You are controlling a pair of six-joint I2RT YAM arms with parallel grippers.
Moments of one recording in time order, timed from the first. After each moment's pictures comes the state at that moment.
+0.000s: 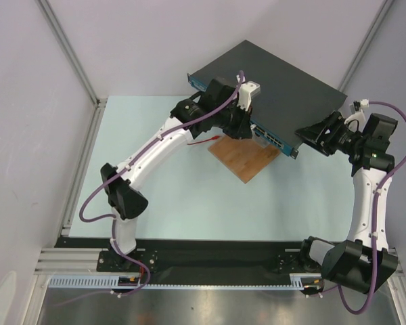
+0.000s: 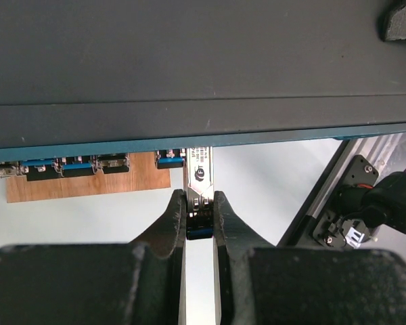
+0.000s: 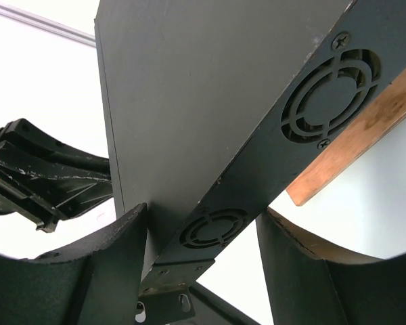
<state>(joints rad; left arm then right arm) -0.80 1.95 2.18 -0.85 0.27 -0.18 -0.35 1.13 1.17 -0.58 -0.92 0.53</state>
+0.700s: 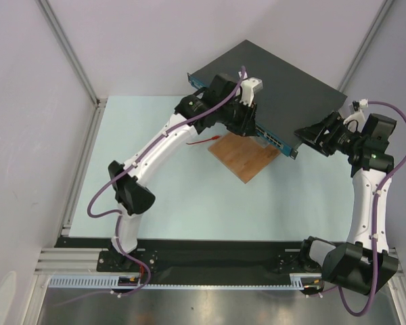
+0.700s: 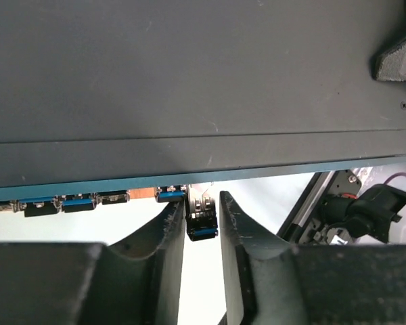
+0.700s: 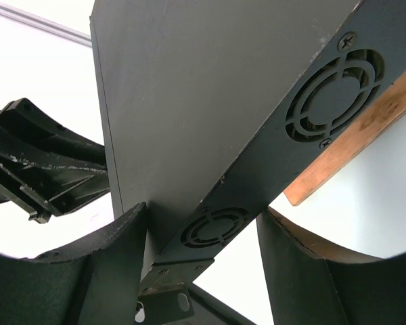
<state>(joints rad) -0.79 2.04 2.32 -0.89 0.30 -0.23 -0.34 1.12 1.17 -0.59 -0.89 0.51</state>
